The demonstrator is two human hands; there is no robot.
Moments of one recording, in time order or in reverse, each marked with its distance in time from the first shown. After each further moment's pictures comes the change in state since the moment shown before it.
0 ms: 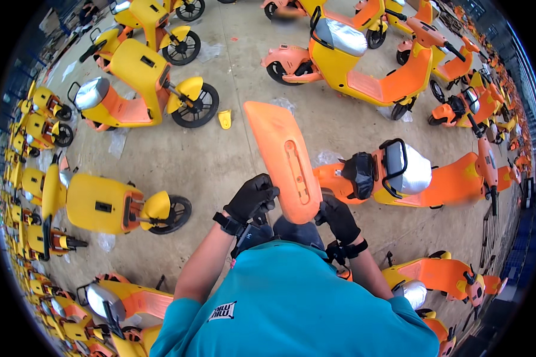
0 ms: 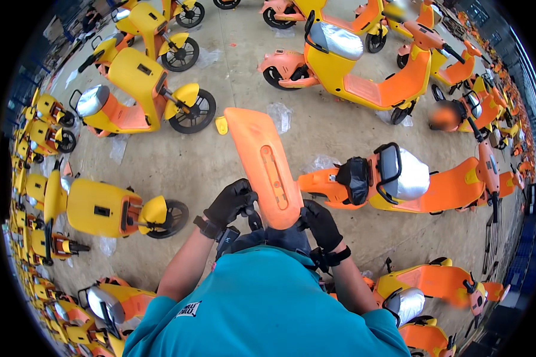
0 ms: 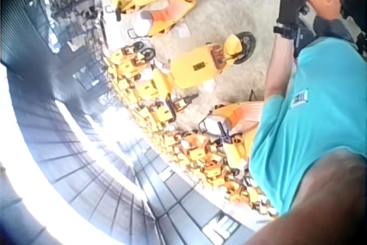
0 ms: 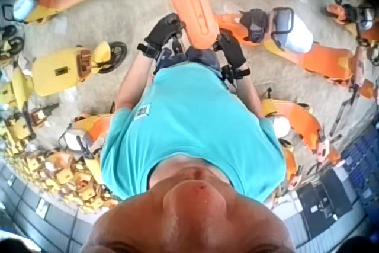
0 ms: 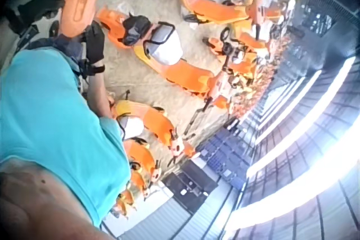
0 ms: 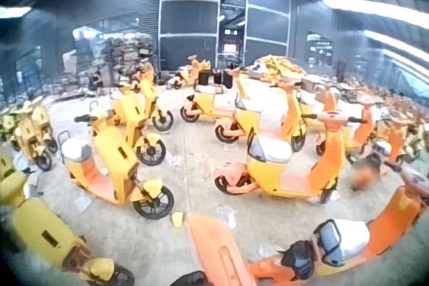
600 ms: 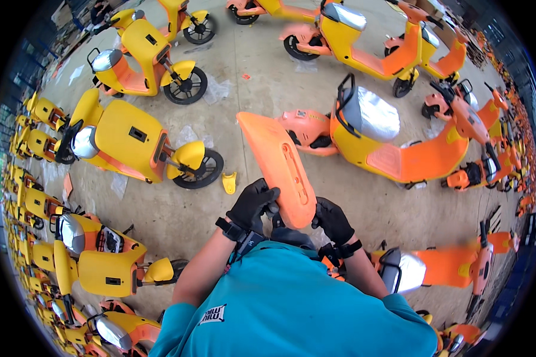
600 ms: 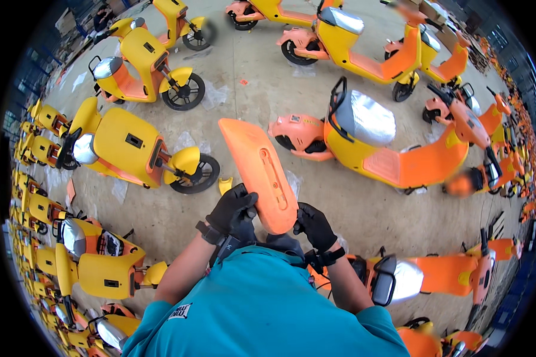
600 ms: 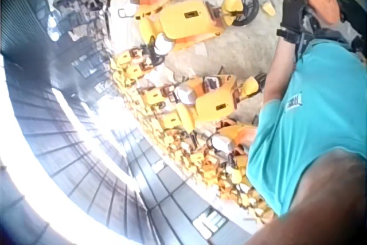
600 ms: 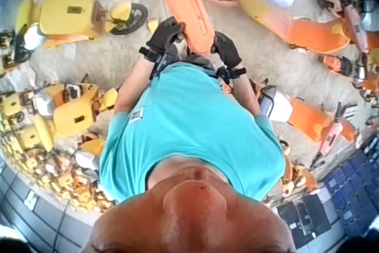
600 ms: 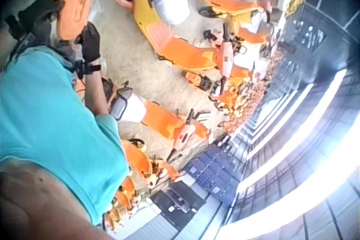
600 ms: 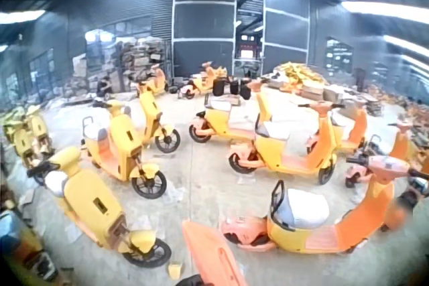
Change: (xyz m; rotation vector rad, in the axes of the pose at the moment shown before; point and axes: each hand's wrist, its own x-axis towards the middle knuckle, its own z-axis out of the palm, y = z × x) left_hand 0.353 0.297 -0.129 -0.152 0.132 0.083; right_hand 0.462 -0.215 -0.060 0.128 -0.177 0.079
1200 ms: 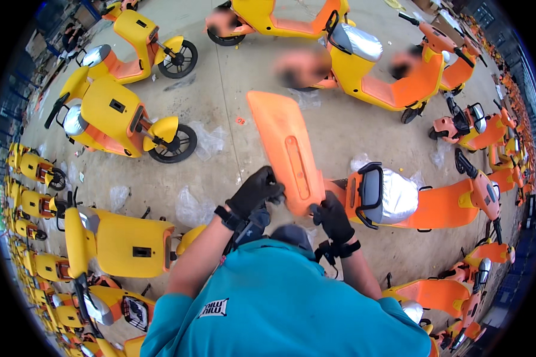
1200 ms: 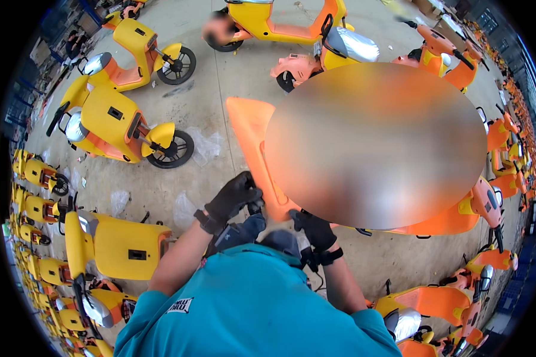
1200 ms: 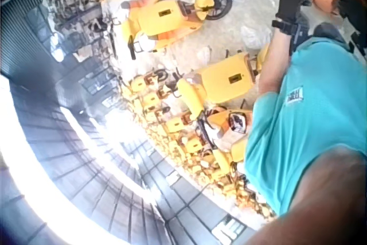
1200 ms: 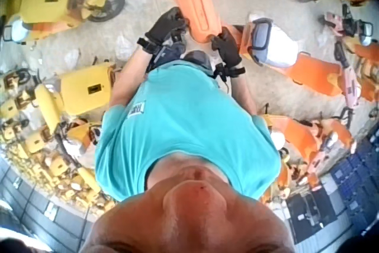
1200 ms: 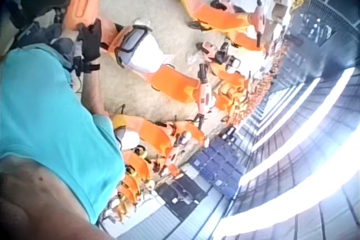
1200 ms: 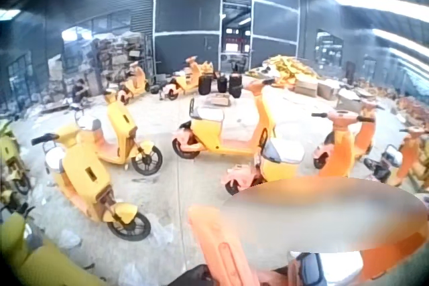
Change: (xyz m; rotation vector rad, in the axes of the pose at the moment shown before) left_hand 0.419 0.301 -0.146 0.214 -0.255 0.010; right_hand 0.429 -0.235 -0.007 -0.007 0.209 -0.125
